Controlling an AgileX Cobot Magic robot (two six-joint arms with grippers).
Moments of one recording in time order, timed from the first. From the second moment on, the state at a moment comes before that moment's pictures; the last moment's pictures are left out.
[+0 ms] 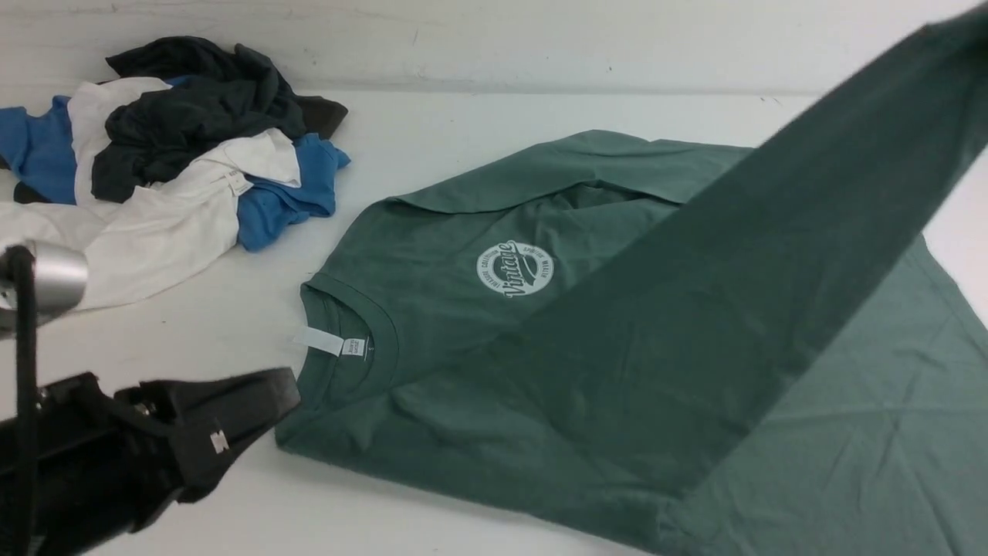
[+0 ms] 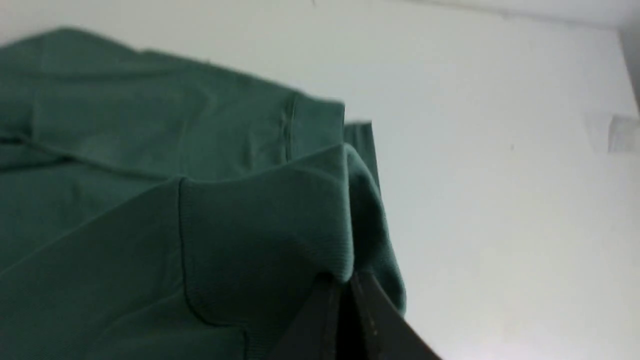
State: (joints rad) right arm -0.03 1.65 -1.81 -0.12 1.07 -0.07; left arm -0.22 0.71 -0.44 -1.29 0.46 0.65
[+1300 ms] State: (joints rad) right arm -0.11 2.52 -2.34 0.17 0.86 0.10; left arm -0.22 0.93 -0.51 -1.28 0.47 0.65
